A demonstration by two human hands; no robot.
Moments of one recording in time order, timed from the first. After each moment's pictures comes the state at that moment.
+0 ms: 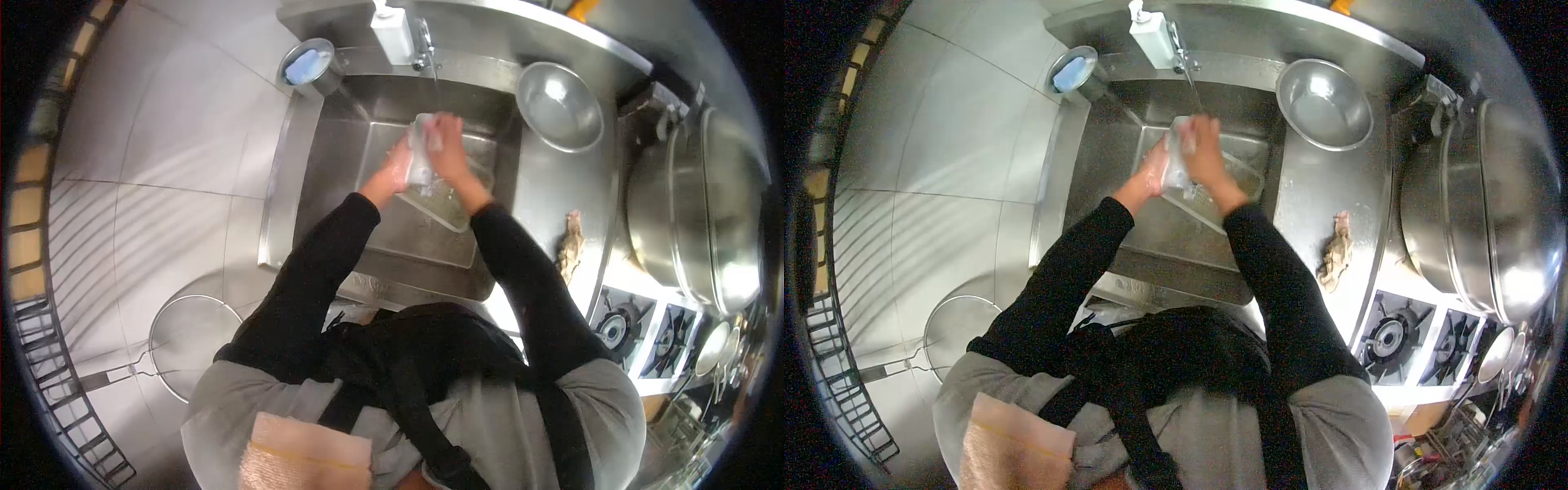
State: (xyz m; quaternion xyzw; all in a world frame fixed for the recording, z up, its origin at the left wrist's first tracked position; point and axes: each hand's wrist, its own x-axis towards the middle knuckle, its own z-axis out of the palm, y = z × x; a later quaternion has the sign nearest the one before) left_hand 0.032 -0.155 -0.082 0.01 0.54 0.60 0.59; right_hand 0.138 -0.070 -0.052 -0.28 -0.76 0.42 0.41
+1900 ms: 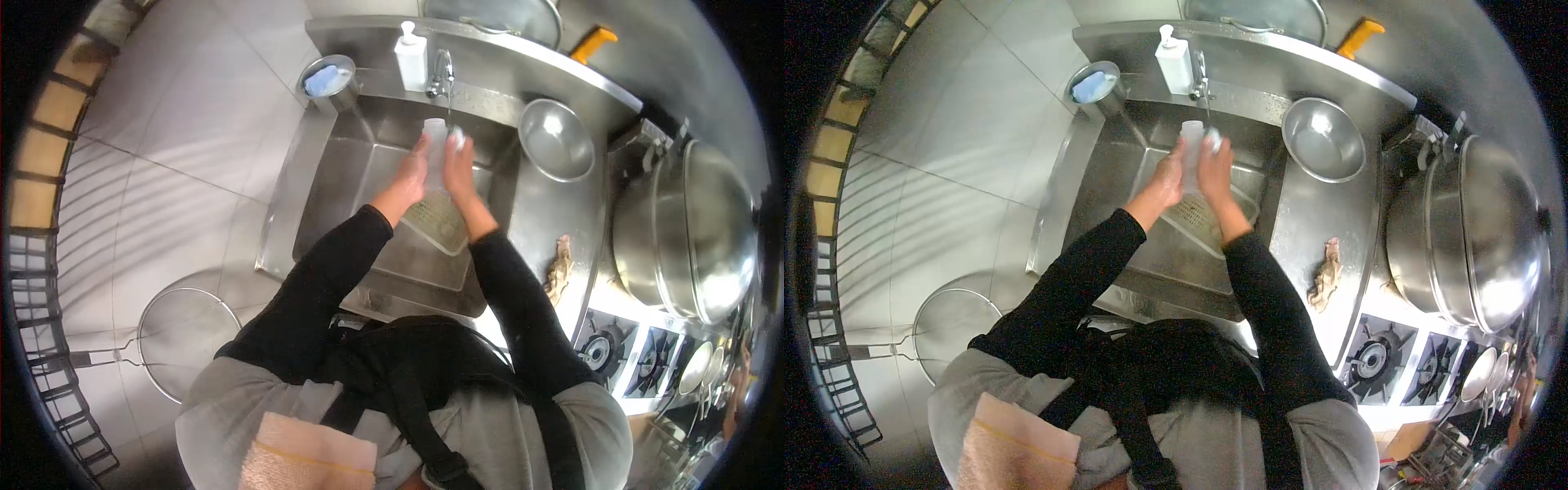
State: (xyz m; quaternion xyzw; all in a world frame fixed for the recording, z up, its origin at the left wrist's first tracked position) left_hand 0.055 -0.134 -0.024 0.02 0.55 0.66 0.51; right_hand 0.136 -0.070 -0.039 -0.36 -0.74 0.41 0.40
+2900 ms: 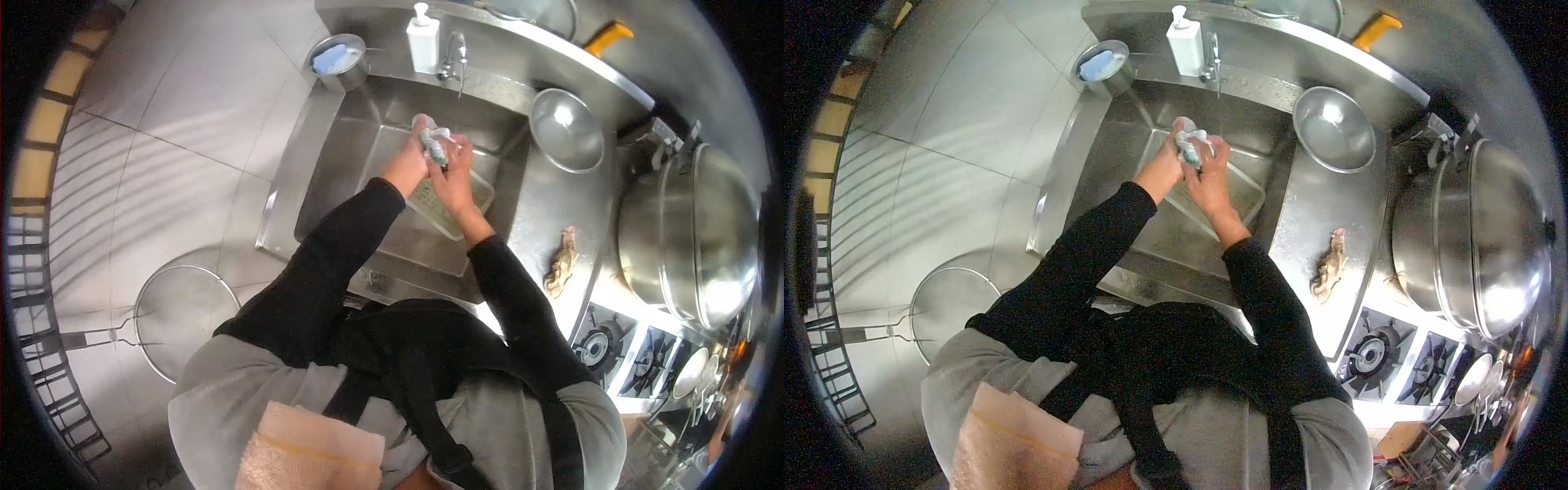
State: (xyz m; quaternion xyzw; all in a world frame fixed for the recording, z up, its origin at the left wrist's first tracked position) left_hand 0.037 -0.133 -0.037 -0.14 0.39 0.73 0.55; right_hand 0.171 -0.127 -0.009 -0.24 -0.79 0.35 0.44
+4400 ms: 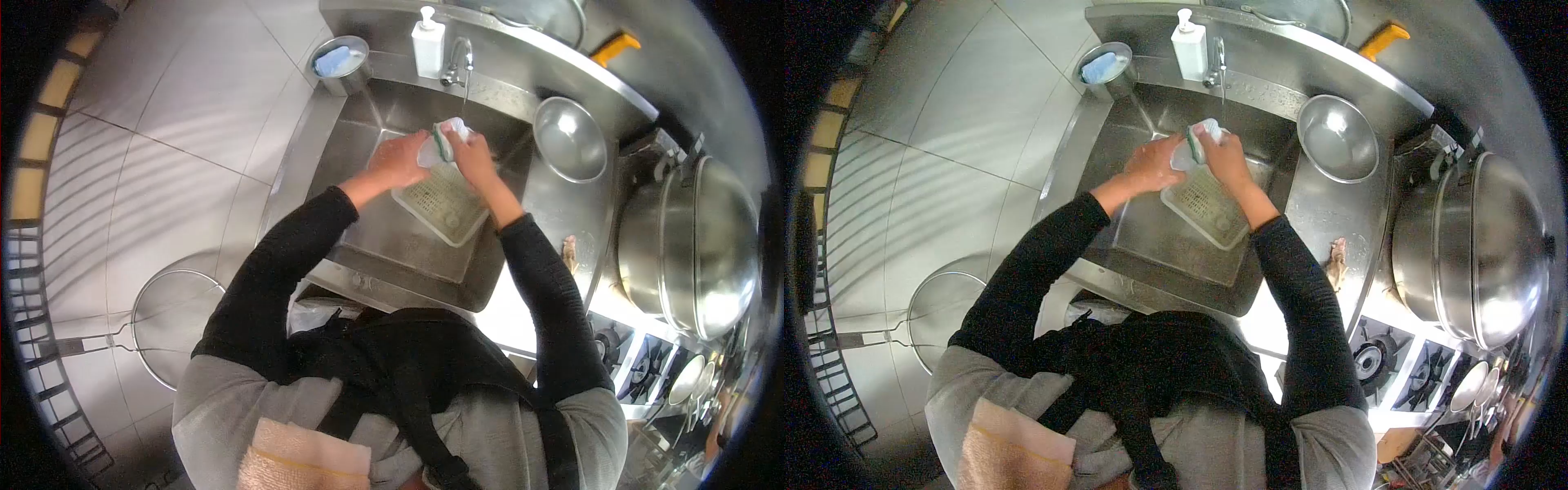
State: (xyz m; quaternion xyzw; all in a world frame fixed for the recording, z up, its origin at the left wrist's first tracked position) left_hand 0.025 -0.198 0.042 0.59 0.78 0.22 0.03; right_hand 0.153 -0.064 0.020 -0.31 -0.69 0.61 0.23
